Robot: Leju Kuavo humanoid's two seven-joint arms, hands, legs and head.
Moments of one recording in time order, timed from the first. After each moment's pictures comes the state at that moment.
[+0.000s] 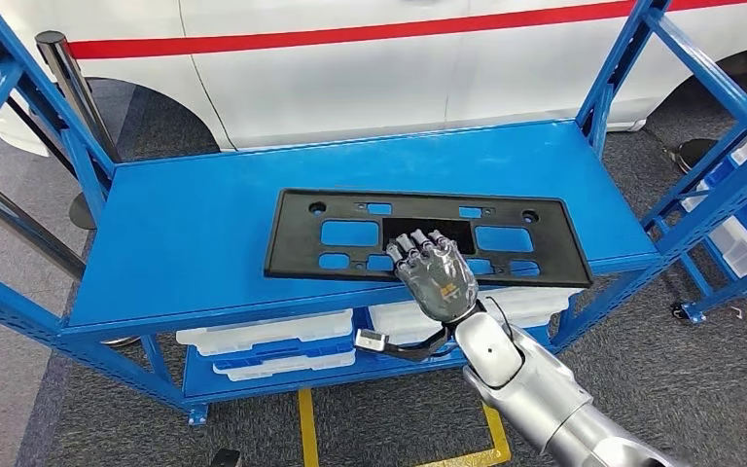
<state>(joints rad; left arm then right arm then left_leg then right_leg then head) -0.06 -0.11 -0.18 -0.18 -0.02 0.34 0.02 -0.63 -0.07 0.90 -0.99 1.57 -0.68 0.27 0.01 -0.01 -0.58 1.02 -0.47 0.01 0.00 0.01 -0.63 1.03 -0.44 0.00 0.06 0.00</state>
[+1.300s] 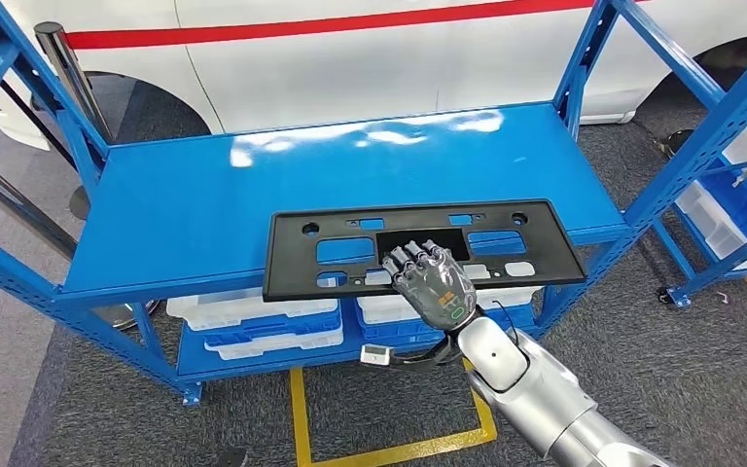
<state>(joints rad) -0.07 -0.12 -0.18 -0.18 -0.02 0.33 0.03 -0.60 -0.07 0.85 -0.99 1.57 -0.68 0.14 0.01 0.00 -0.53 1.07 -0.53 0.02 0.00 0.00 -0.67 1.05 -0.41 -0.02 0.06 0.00</state>
